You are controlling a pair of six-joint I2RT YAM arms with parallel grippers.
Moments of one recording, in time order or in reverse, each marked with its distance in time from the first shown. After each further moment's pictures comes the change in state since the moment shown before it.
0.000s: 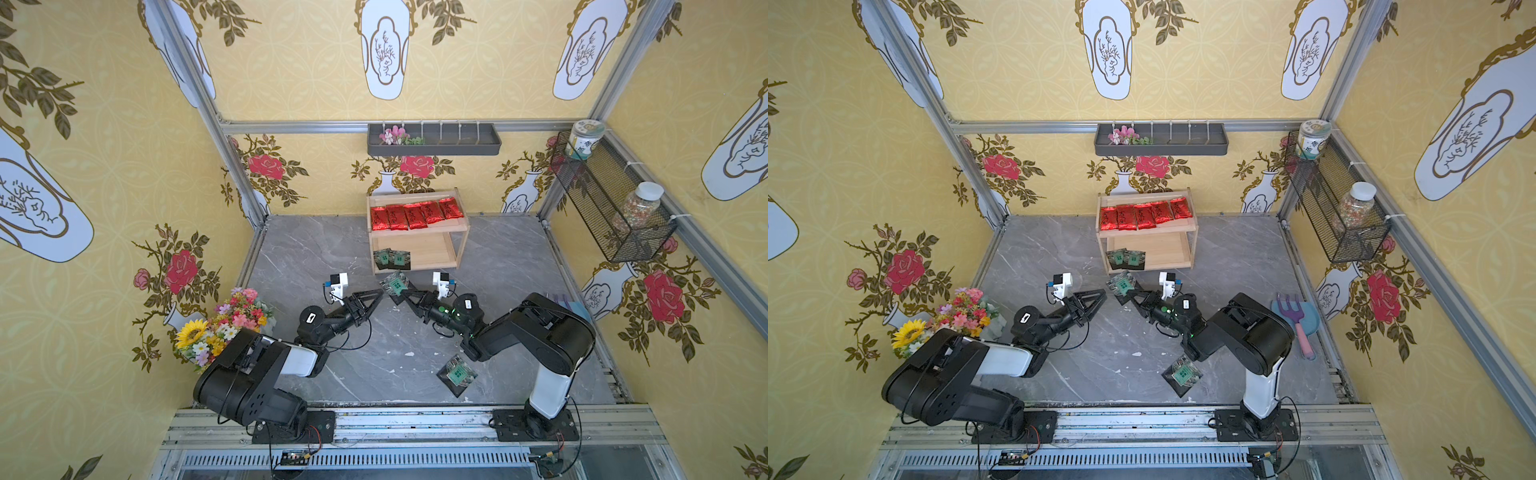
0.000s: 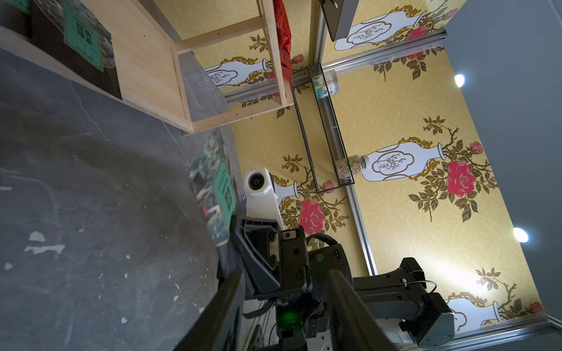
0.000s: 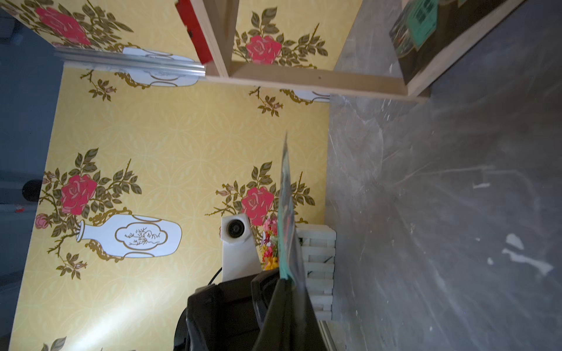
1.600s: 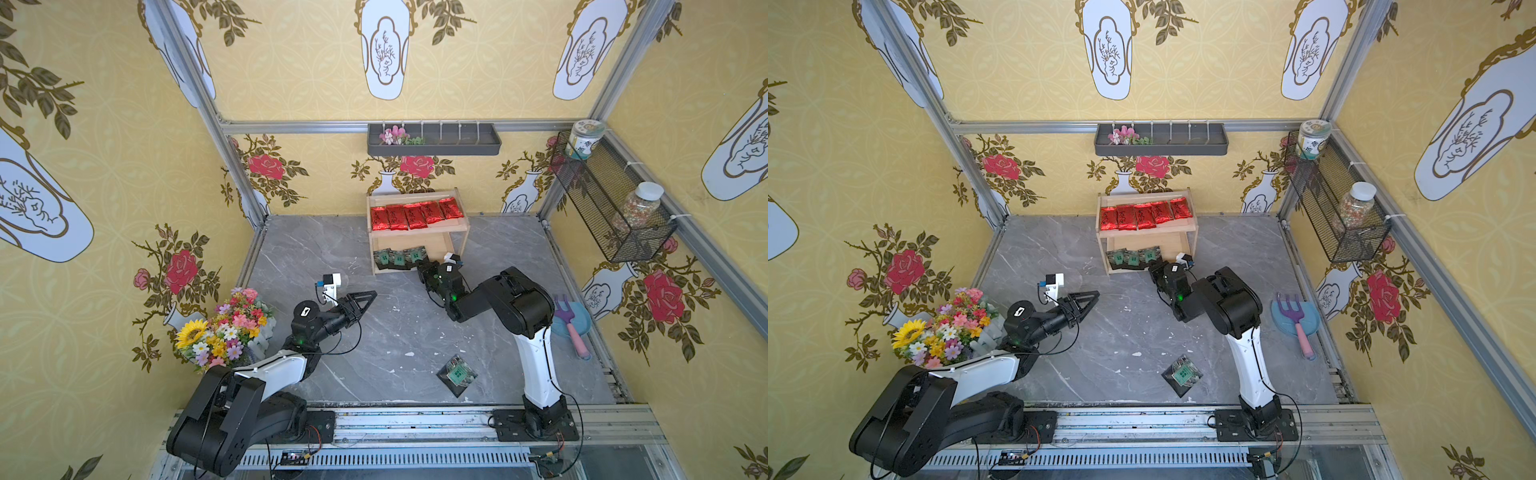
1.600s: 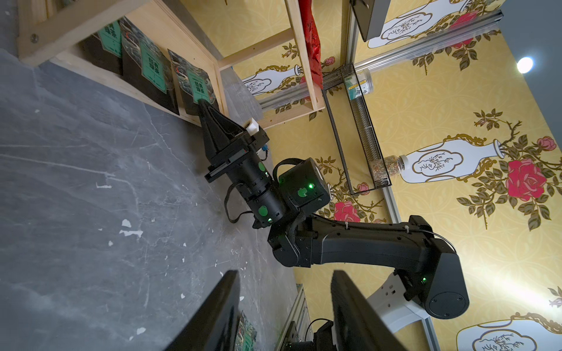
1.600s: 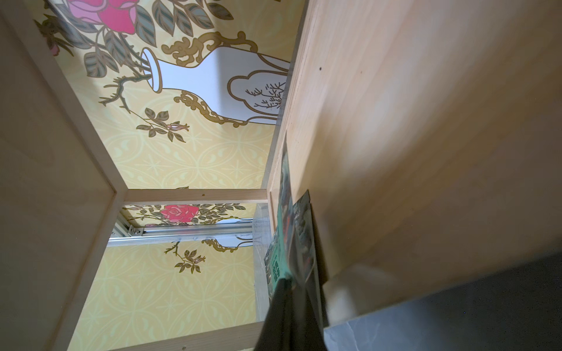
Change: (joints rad) left arm 0.061 -0.230 0.011 -0.404 0.018 0.167; right arm -0.165 0.352 0.453 -0.346 0.301 -0.035
